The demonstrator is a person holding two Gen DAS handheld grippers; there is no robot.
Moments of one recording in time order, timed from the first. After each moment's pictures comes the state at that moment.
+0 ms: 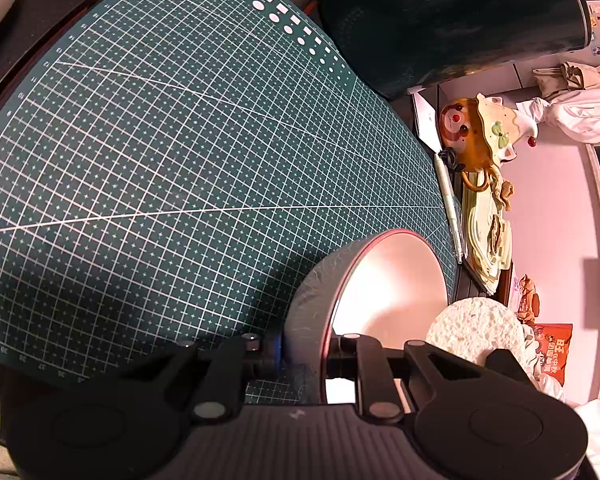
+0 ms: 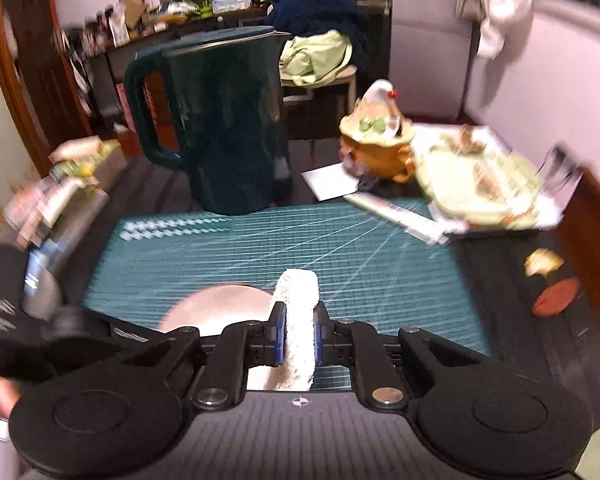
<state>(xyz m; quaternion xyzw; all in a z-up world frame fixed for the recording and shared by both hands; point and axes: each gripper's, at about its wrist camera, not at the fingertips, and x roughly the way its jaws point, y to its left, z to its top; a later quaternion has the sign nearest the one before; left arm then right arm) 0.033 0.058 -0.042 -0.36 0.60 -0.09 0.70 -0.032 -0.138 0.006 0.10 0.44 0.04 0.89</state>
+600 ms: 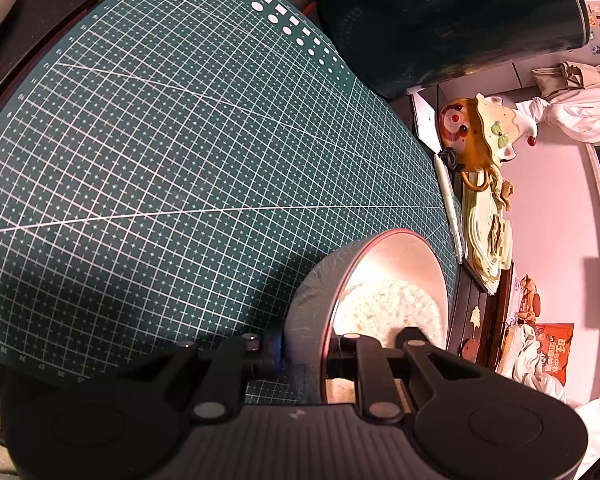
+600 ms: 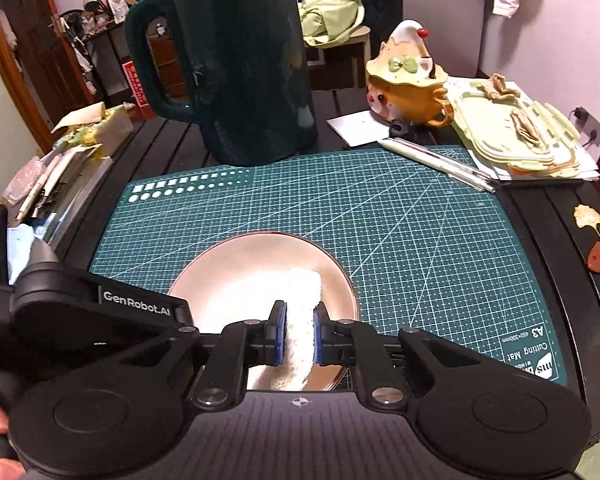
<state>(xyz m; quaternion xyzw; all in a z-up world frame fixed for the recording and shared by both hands) 0.033 0.058 -0.042 -0.36 0.60 -0.09 0.71 -0.024 -0.106 -0.036 0.09 0.47 0.04 0.88</state>
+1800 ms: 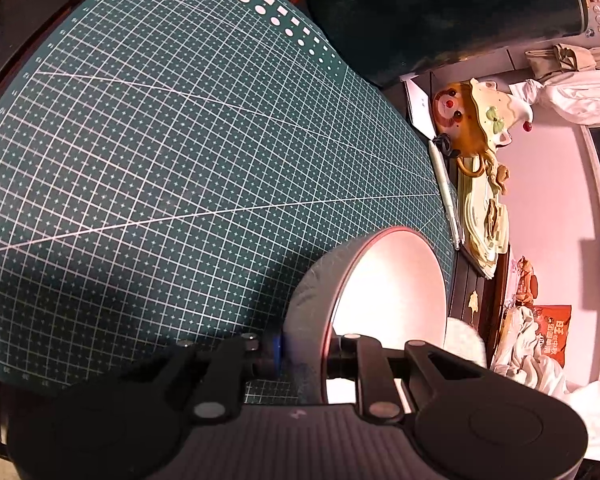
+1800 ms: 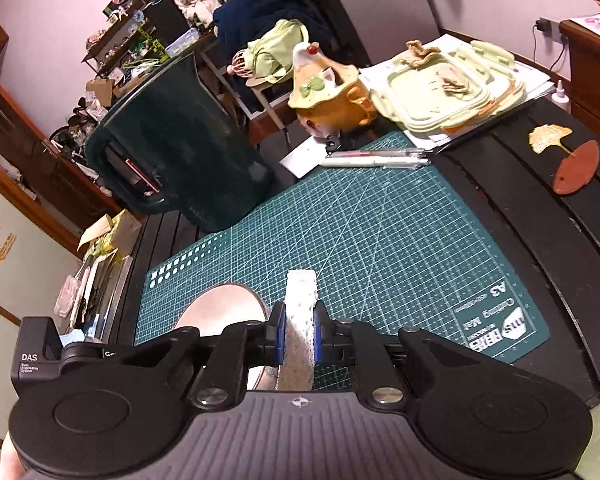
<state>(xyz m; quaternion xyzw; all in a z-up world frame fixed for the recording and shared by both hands) 0.043 0.060 -0.044 -0.35 0.61 -0.12 0.70 -0.063 -0.195 -0.043 0.27 0.44 0.03 0.86</state>
